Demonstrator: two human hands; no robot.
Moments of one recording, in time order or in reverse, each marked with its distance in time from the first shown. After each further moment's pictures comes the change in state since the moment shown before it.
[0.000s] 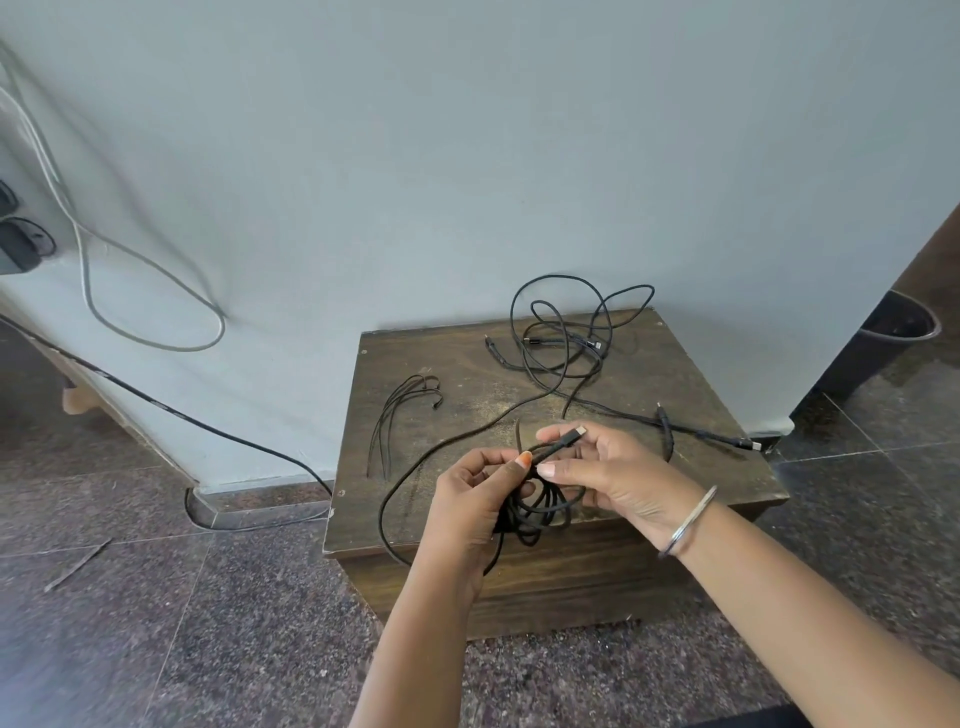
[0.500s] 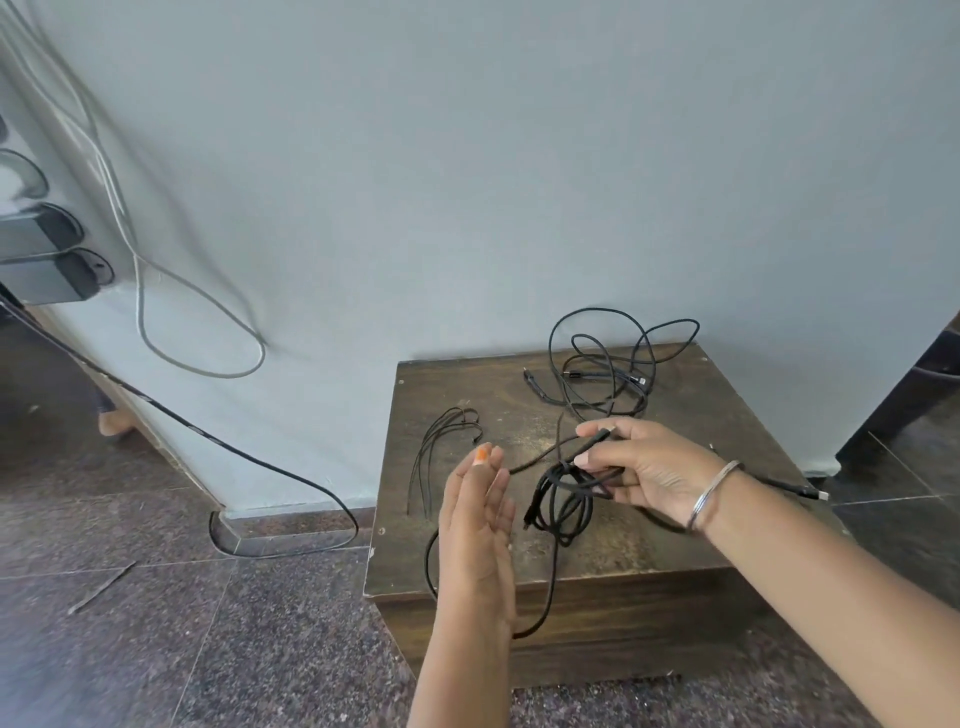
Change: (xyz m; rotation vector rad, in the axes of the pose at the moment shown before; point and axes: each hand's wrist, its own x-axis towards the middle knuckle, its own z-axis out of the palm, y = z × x) left_hand 0.009 0.016 -0.013 -0.355 0.205 0.116; right_hand 0.050 -0.035 0.003 0.007 0.079 0.141
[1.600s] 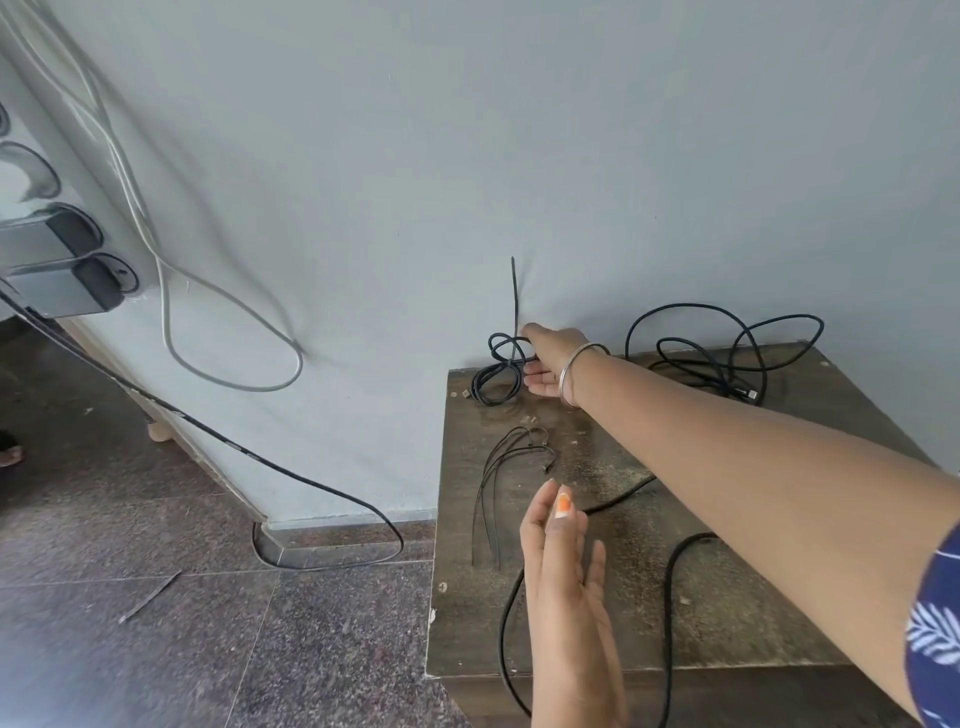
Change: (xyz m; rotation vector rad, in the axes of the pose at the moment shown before) left_hand 0.018 -0.009 -0.005 -0.042 0.024 0.001; right_hand 0.199 -0.074 0.109 0.006 0.232 -0.002
